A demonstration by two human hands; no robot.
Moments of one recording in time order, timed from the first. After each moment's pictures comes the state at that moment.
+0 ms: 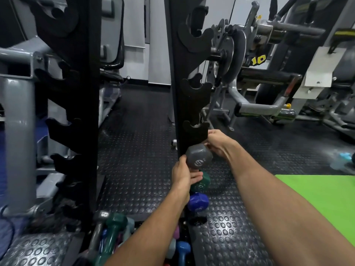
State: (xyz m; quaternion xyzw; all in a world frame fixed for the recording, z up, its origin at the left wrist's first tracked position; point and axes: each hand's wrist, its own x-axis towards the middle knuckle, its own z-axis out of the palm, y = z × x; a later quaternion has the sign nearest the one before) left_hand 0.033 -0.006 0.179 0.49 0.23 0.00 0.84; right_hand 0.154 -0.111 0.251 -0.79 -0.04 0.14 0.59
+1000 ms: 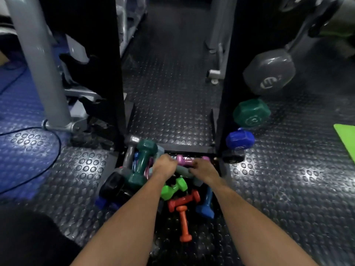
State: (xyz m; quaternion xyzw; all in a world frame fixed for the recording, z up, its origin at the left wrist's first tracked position) left_hand -0.057 0.118 -0.061 0.83 0.33 -0.16 0.42; right_hand 0.015 -0.040 -0.115 -0.92 -0.08 0.31 0.24
